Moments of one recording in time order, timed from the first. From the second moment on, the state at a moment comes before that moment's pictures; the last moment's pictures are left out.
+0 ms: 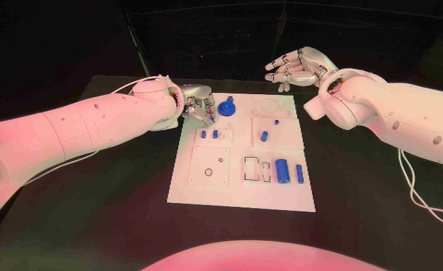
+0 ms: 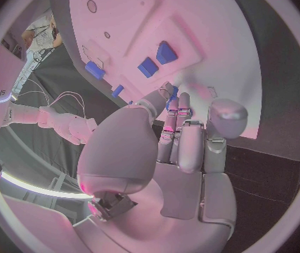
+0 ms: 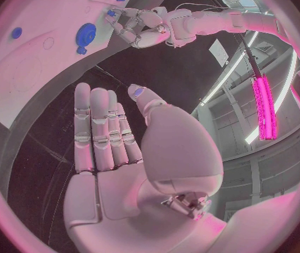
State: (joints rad) left arm 1.24 -0.62 -0.07 1.19 -1.34 0.00 -0.03; left_hand 1.32 -0.04 0.38 -0.10 0.05 1.07 0.13 0.19 0.09 1.09 0.06 0.35 0.07 1.47 -0.02 1.37 1.17 0.12 1.43 0.07 1.05 0.96; right arm 1.24 -0.75 0.04 1.37 -0.74 -0.34 0.08; right_hand 1.29 -0.10 0.22 0.00 0.40 0.85 0.18 0.23 0.07 1.03 0.09 0.60 0.40 1.20 0.02 0.97 0.56 0.18 0.94 0.13 0.87 0.43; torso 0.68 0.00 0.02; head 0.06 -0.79
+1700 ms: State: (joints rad) left arm 1.24 -0.60 -0.07 1.17 -1.35 0.04 -0.03; left_hand 1.28 -0.08 0.39 -0.09 0.05 1.01 0.13 0.10 0.06 1.09 0.06 0.29 0.07 1.47 -0.02 1.37 1.14 0.12 1.43 0.07 1.06 0.97; right arm 1.24 -0.75 0.04 1.37 -0.74 -0.33 0.08; right_hand 1.29 -0.09 0.22 0.00 0.40 0.85 0.18 0.23 0.07 1.03 0.09 0.60 0.40 1.20 0.02 0.97 0.56 0.18 0.94 0.13 0.87 0.43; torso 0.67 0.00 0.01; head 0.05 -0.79
